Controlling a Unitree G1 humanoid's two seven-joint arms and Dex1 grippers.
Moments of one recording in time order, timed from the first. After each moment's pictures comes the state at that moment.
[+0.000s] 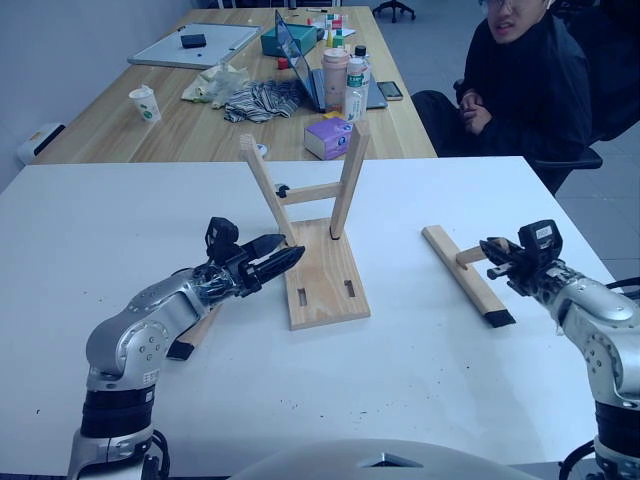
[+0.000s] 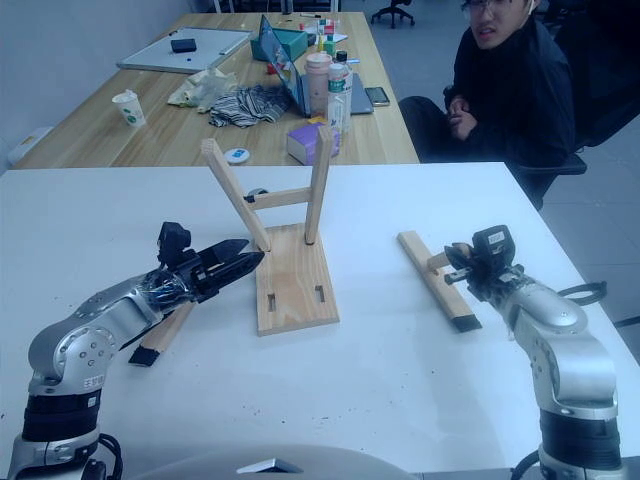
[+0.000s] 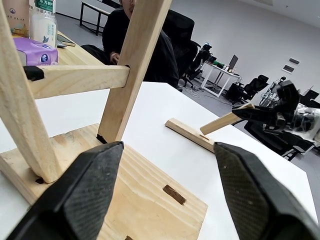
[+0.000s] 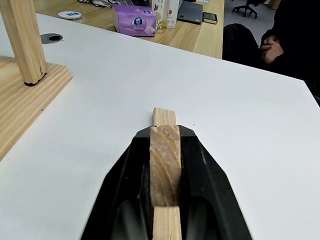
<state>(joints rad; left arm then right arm) -0.09 0.47 0.14 -0.32 -0.81 0.75 -0.64 -0.04 -0.60 -0.27 -0.41 0.37 0.78 0.40</state>
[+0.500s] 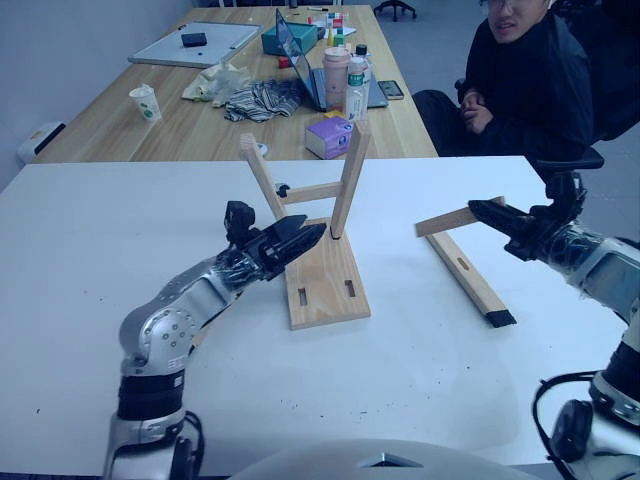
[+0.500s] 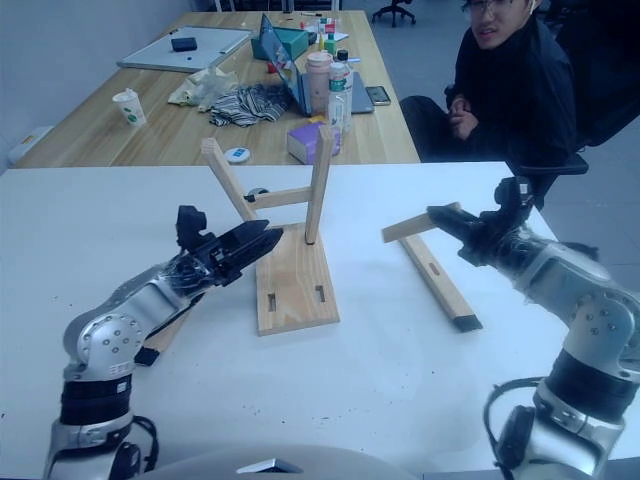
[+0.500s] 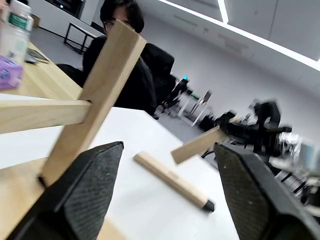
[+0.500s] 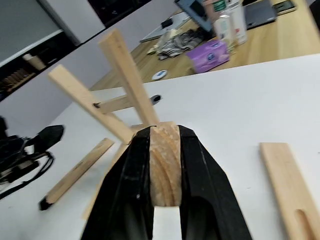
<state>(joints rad) -0.22 0.23 0.12 -0.25 -0.95 0.79 -0.51 -0.36 -0.47 -0.61 -0.32 1.07 1.41 0.37</state>
